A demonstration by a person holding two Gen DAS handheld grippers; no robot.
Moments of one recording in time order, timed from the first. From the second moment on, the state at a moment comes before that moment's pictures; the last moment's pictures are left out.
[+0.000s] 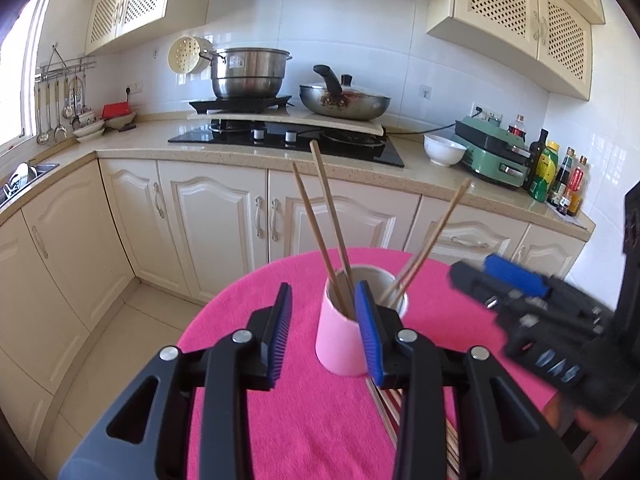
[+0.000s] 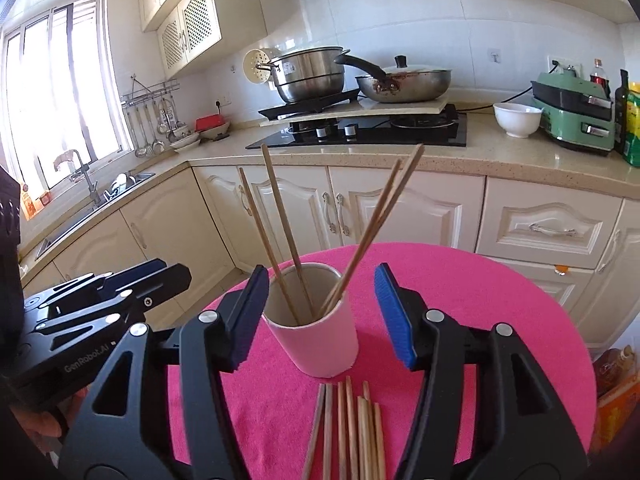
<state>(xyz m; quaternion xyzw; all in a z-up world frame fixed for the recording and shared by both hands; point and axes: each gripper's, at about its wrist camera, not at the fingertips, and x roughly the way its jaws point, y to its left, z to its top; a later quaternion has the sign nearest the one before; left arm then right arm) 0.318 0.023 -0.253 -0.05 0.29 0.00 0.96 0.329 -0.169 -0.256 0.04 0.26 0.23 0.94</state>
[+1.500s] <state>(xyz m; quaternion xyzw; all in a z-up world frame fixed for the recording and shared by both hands) 0.356 -0.045 -0.403 -0.09 0.62 0.00 0.78 0.339 -0.195 -0.386 -0.08 0.57 0.24 0.78</state>
